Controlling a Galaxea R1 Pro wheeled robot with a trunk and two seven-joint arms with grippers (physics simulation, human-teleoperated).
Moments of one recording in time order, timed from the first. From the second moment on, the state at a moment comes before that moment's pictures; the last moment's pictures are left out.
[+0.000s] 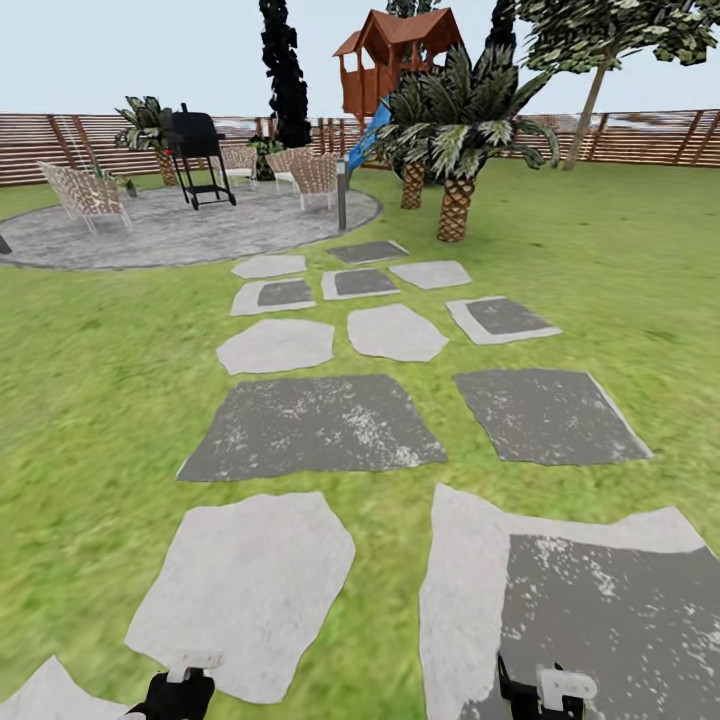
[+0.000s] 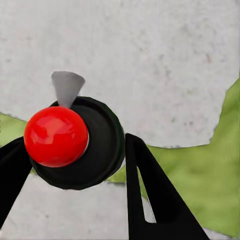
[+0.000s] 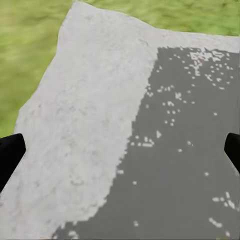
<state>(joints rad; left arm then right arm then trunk) -0.49 0.14 -0.01 -0.07 -0.02 -0.24 -0.12 -0.35 -0.04 -0.43 -0.16 0.33 -0.70 -0.04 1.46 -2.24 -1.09</state>
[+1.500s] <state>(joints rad) -0.49 0.14 -0.01 -0.07 -0.02 -0.24 -0.12 -0.35 -0.06 -0.44 -0.28 0.31 -0.70 -0.18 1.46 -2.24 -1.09</state>
